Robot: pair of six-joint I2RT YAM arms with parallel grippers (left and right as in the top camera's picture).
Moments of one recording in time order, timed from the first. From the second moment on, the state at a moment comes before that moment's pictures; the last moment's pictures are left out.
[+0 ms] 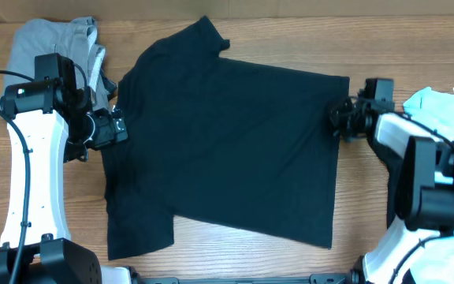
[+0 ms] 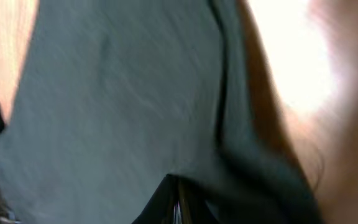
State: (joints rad) left arm 0.18 1.59 1.51 -1.37 0.08 -0.17; right arm -0.12 2.00 1.11 -0.21 -0.43 0.81
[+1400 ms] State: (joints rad) left arm 0.18 1.59 1.51 -1.41 0.12 -0.15; right arm -0.21 2.11 1.41 -0.61 -0.38 0.43
